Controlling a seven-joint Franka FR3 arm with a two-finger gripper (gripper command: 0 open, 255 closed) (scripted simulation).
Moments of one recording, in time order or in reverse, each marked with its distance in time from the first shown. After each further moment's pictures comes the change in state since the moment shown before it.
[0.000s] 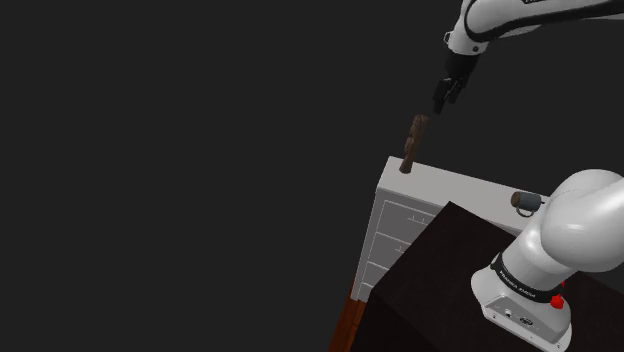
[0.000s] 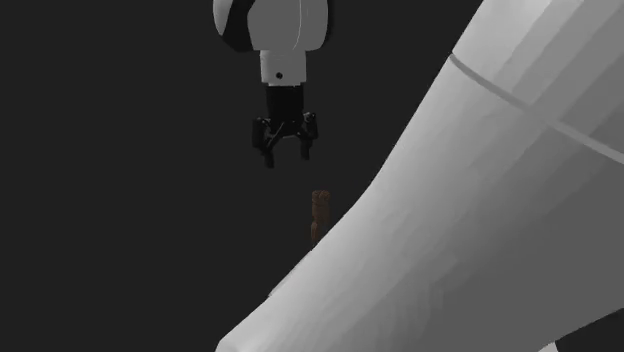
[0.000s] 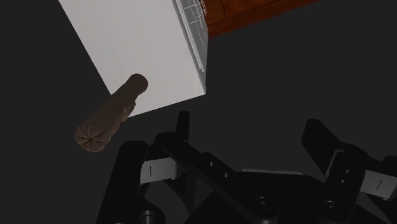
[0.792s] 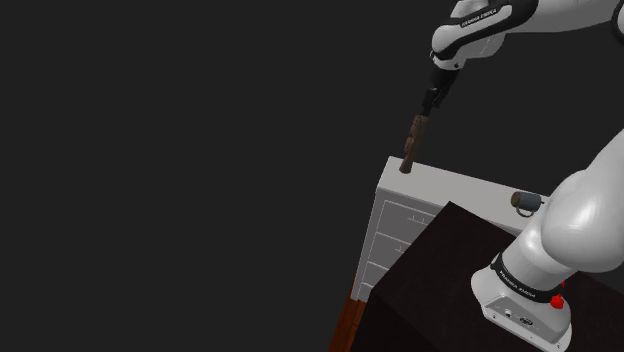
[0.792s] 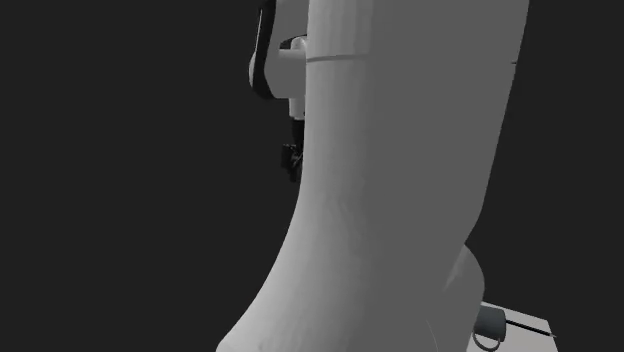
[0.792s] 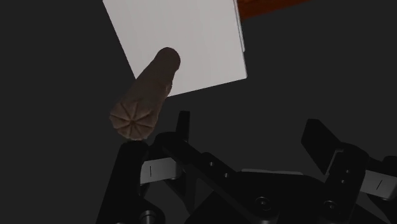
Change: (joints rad) arm 0.014 0.445 -0.218 0.208 0.198 0.239 -0.367
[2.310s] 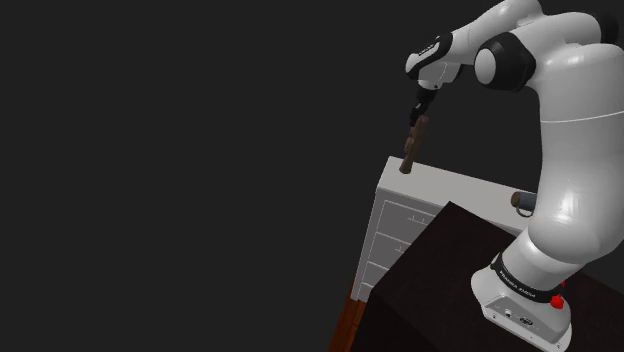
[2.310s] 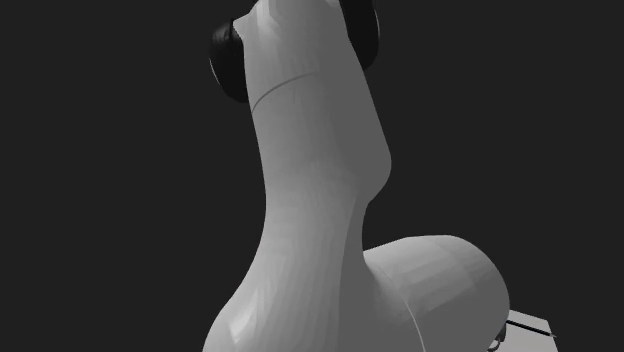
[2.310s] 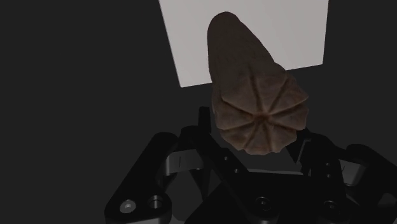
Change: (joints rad) arm -0.231 0.598 0.070 0.435 0.404 0.069 -0.388
